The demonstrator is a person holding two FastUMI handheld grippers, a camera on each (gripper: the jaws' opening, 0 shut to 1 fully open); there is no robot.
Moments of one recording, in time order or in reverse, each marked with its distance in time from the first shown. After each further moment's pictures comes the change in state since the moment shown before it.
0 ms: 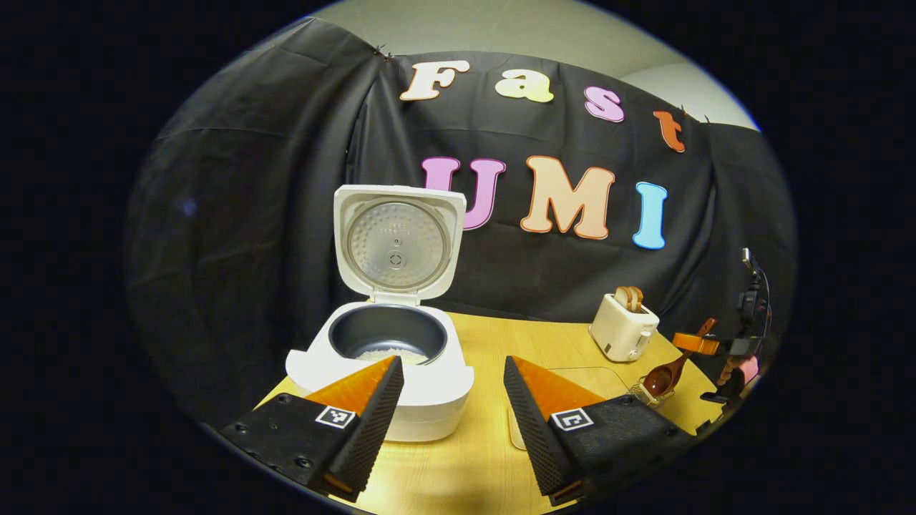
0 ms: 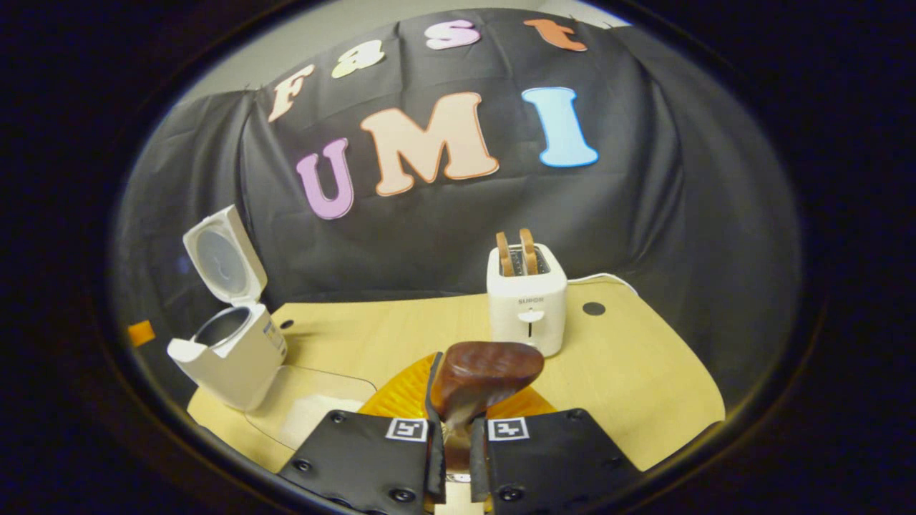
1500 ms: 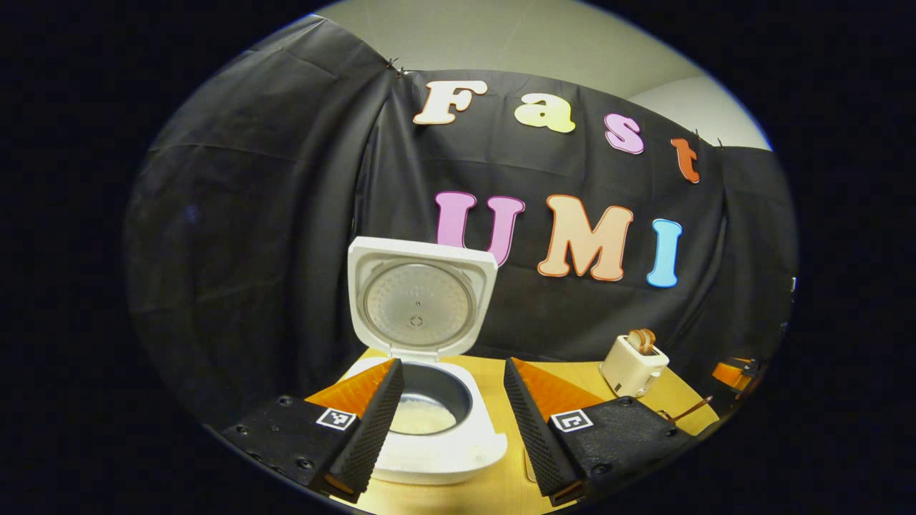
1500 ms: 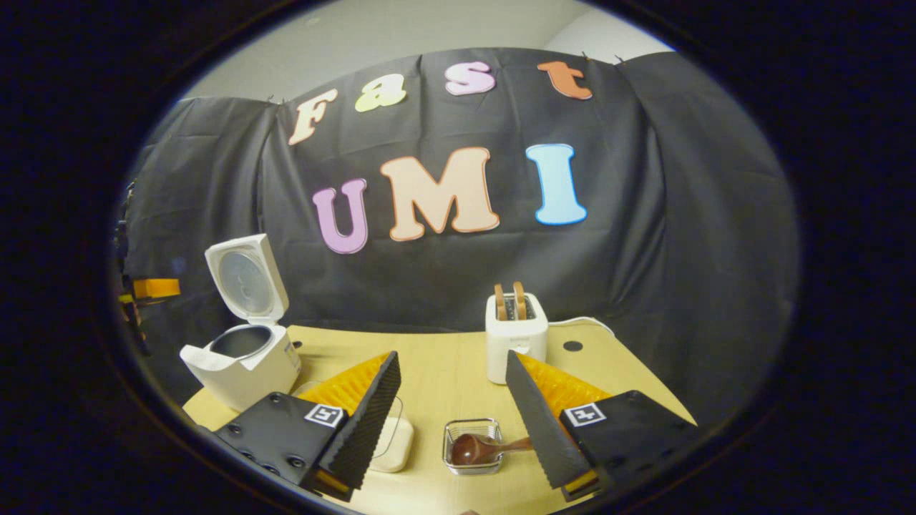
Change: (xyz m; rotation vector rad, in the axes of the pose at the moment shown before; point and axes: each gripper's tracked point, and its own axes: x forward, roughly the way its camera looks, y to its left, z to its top) left arm 0.045 0.053 0.107 -0.019 -0.115 0.001; right arm -0.102 0.025 0.071 -0.009 -0.199 -0.028
